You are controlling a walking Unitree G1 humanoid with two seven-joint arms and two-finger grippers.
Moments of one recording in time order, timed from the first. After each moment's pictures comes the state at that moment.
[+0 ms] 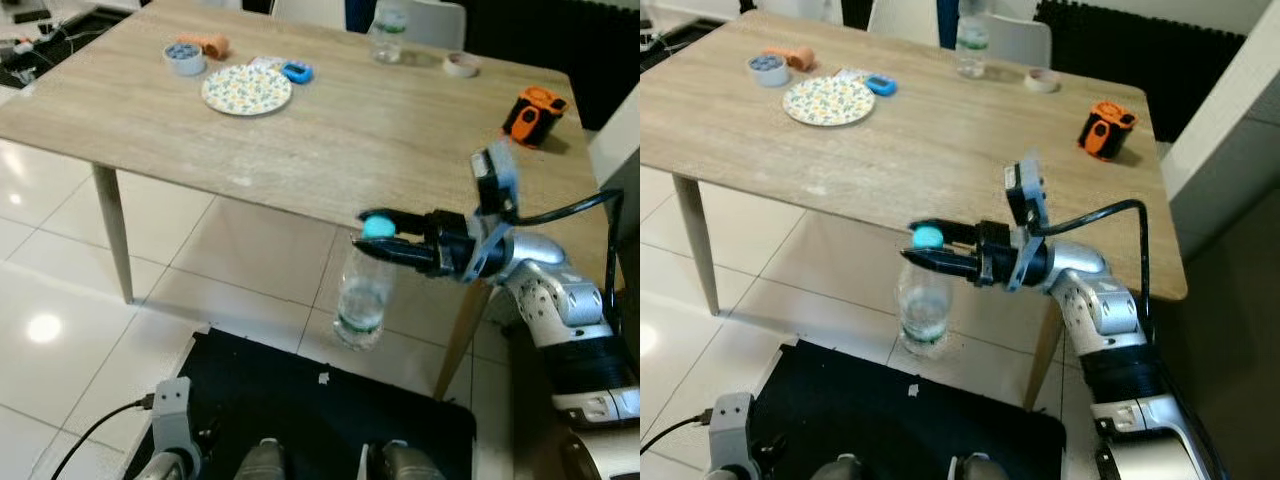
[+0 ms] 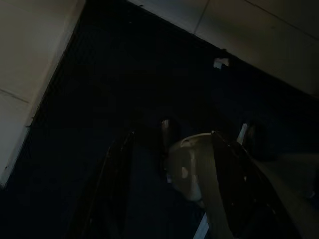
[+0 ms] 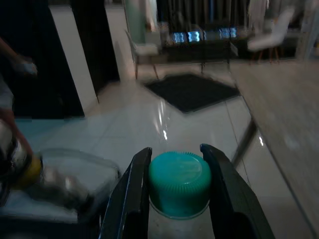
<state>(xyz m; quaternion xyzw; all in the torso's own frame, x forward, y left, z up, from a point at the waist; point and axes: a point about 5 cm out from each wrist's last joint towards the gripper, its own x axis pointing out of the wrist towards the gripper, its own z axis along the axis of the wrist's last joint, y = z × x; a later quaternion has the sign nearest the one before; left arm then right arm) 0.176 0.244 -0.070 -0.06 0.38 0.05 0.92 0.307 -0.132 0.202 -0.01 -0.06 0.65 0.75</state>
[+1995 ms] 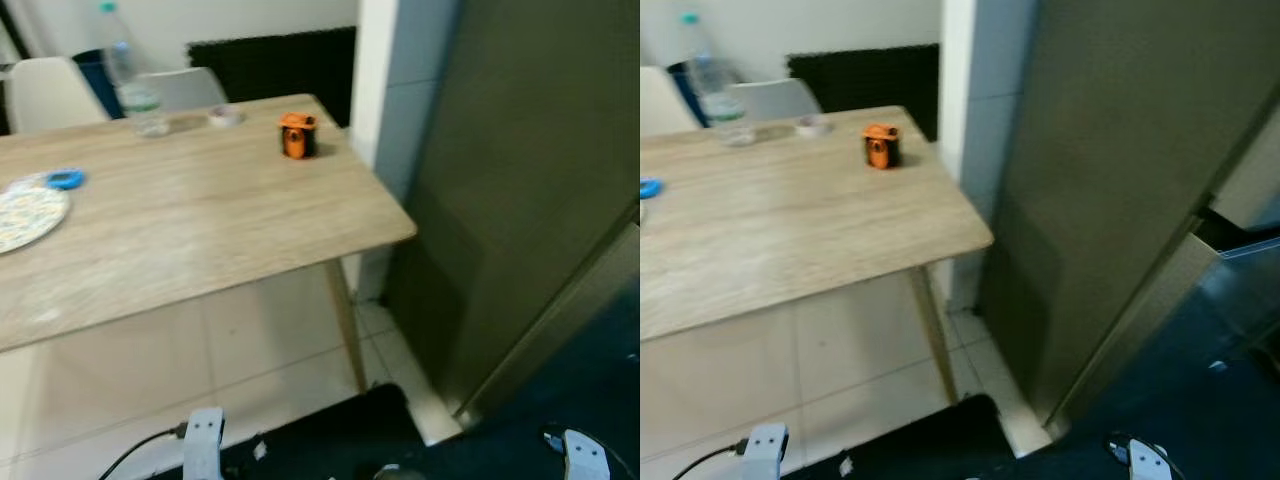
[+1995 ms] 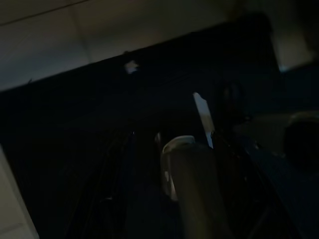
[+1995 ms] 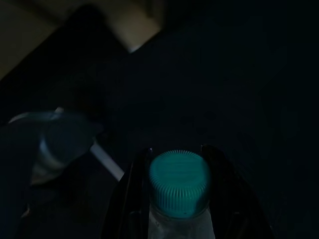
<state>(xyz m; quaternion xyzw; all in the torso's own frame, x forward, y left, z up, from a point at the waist) 0.140 0.216 -0.094 -0.06 0.47 0.02 0.88 0.128 -0.286 -0.080 0.06 0.50 -0.14 0.85</state>
